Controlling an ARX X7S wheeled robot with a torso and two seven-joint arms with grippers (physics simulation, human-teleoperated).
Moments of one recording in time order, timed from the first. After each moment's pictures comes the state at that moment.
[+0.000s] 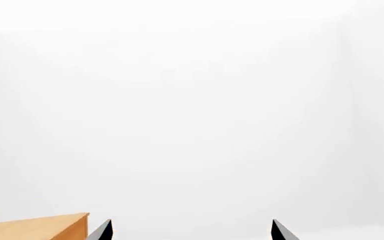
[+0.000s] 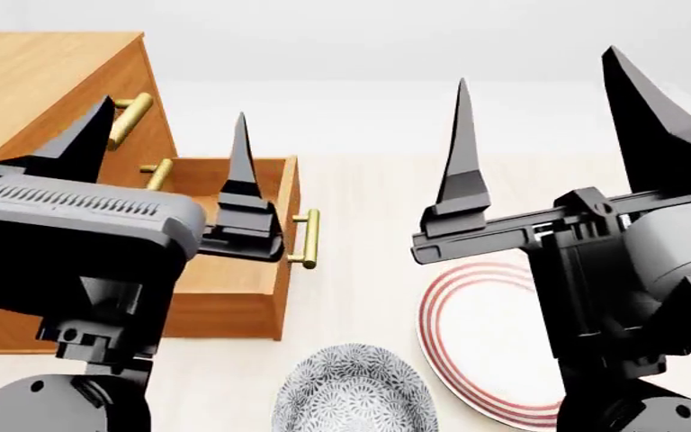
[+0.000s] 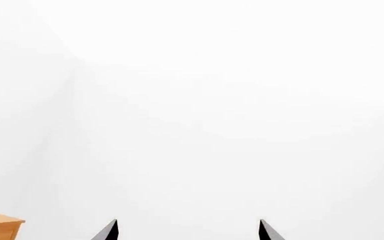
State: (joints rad) left arm -0.58 -0.34 0.18 1.01 -0.56 -0.97 -0.52; right arm 0.62 0.50 -0.32 -1.02 0.46 0.74 0.54
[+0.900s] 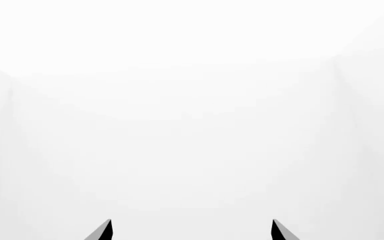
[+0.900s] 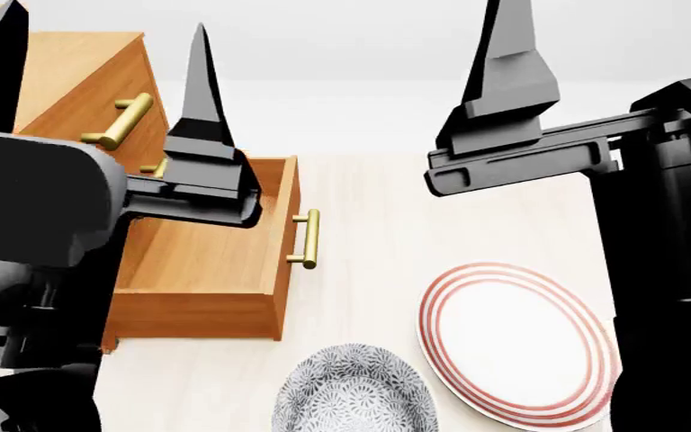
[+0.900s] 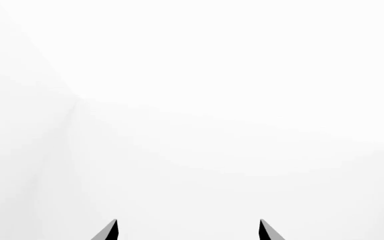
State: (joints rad) left arm -0.94 -0.63 0.32 1.04 -1.09 -0.85 -1.02; right arm 1.12 0.68 -0.44 -1.04 0.98 0.78 0.95
